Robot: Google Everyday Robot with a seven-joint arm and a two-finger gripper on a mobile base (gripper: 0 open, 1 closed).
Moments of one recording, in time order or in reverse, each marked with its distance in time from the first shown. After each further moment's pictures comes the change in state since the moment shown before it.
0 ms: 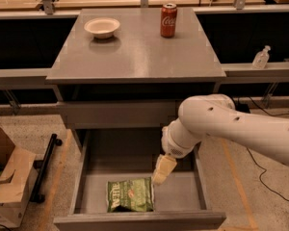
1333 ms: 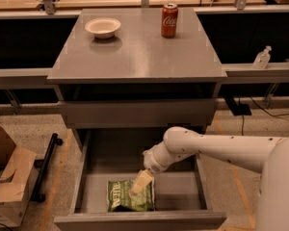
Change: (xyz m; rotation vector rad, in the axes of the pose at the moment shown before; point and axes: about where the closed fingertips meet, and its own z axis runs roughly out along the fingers) arm -0.011 0.001 0.190 -0.201 -0.212 0.139
